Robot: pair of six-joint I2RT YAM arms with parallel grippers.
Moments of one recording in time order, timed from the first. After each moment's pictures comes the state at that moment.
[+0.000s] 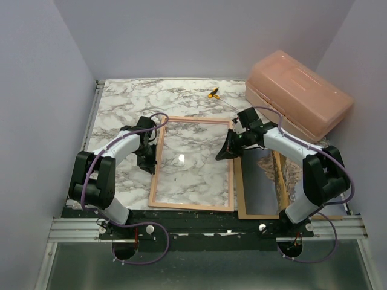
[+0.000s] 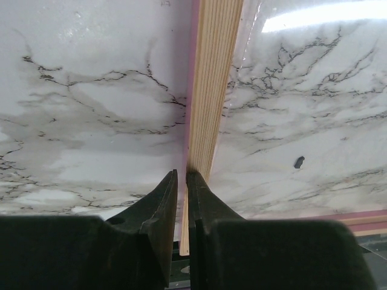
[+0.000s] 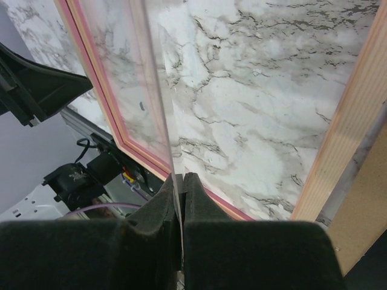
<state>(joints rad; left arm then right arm) -0.25 1.58 0.96 -0.83 0.13 -0.28 0.45 1.62 1.07 -0.53 -0.55 0.74</state>
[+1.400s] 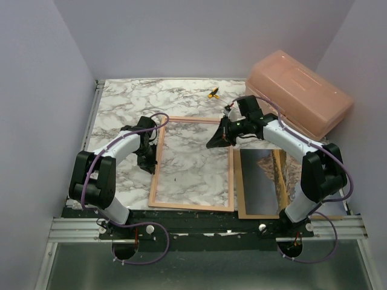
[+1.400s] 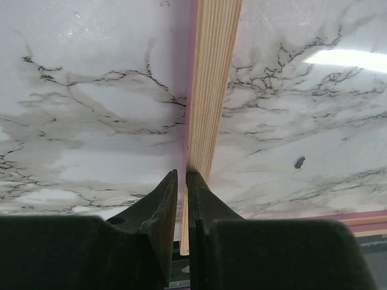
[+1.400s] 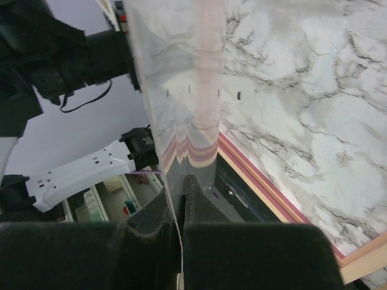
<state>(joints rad) -0.26 1.58 0.97 -0.83 0.13 -0.28 0.44 1.66 1.19 -0.44 -0.82 0.80</state>
